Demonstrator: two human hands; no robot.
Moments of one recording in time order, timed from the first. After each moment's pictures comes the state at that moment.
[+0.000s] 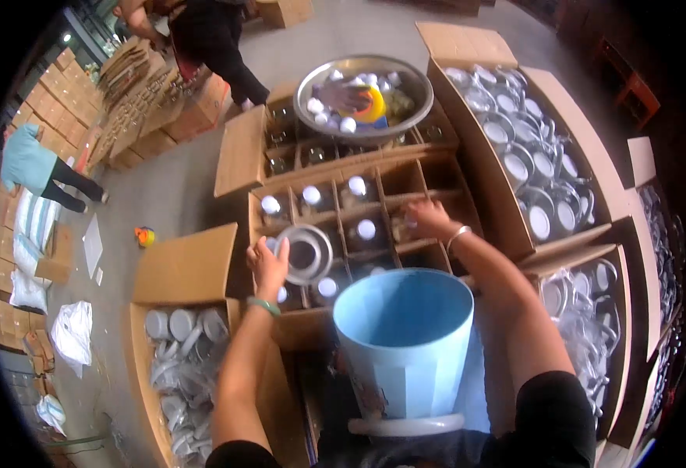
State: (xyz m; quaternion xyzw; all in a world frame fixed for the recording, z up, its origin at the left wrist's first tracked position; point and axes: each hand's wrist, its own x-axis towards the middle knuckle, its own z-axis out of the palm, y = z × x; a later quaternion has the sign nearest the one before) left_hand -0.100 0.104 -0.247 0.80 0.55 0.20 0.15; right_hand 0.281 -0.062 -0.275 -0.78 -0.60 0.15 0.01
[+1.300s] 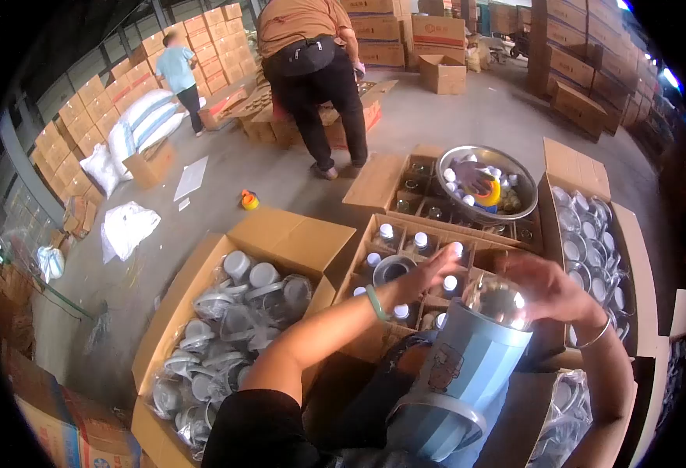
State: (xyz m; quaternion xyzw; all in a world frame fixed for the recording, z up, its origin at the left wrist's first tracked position) left_hand -0.038 0.001 -0.086 0.62 0.15 0.17 0.75; right_hand 0.182 -0.172 0.084 -0.43 -0.59 0.58 0.36
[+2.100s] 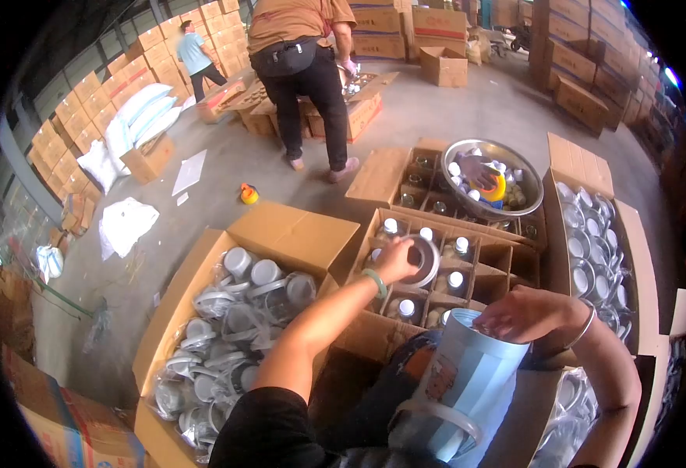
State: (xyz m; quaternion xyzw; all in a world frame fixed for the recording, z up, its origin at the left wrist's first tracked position) left_hand -0.071 0.084 -0.180 0.86 0.38 0.27 0.23; right_hand 0.149 -0.147 0.066 -0.45 -0.79 0.43 0.05
